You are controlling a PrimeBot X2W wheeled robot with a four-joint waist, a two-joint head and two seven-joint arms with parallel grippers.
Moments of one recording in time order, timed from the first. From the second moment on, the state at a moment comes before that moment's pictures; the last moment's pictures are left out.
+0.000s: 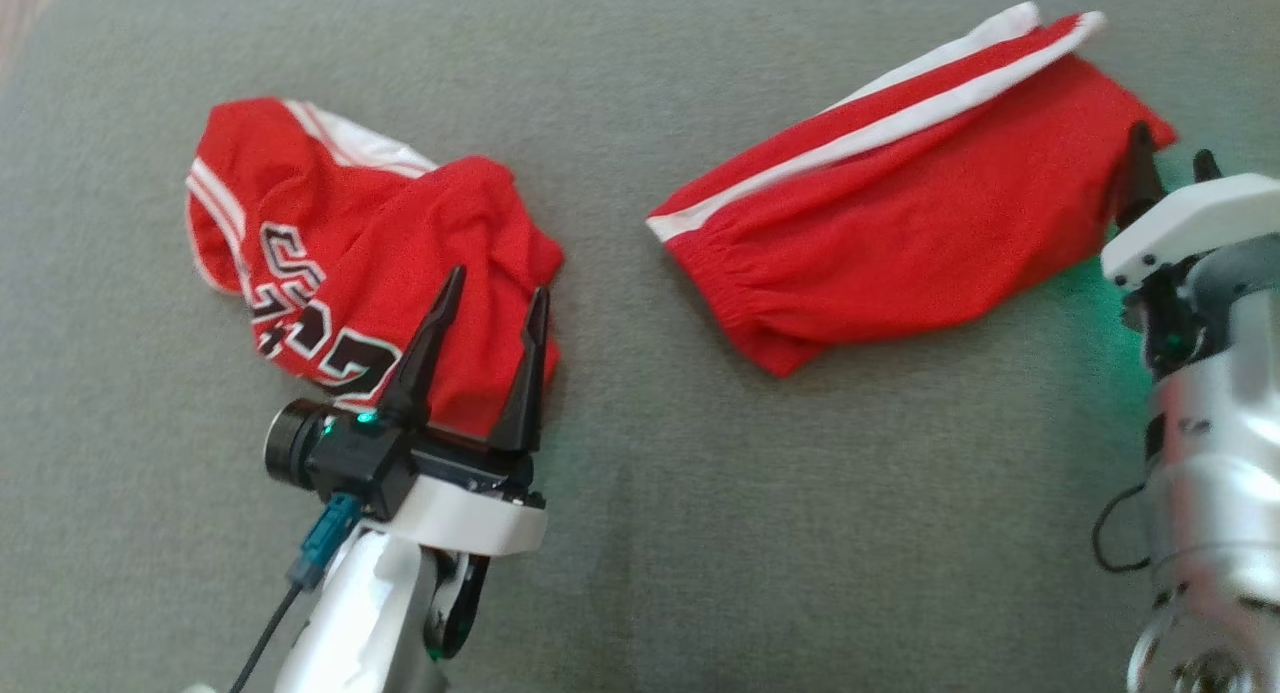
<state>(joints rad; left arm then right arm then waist) -0.26 0.05 -0.33 0.22 -0.19 -0.07 -0.26 -0.75 -0.06 -0.45 0.84 0.08 0.13 0.12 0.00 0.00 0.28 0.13</state>
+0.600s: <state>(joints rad) -0.30 0.05 -0.42 0.20 -0.24 -0.04 -0.26 -0.96 -0.12 -0.73 1.06 -0.33 0.13 0.26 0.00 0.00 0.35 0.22</state>
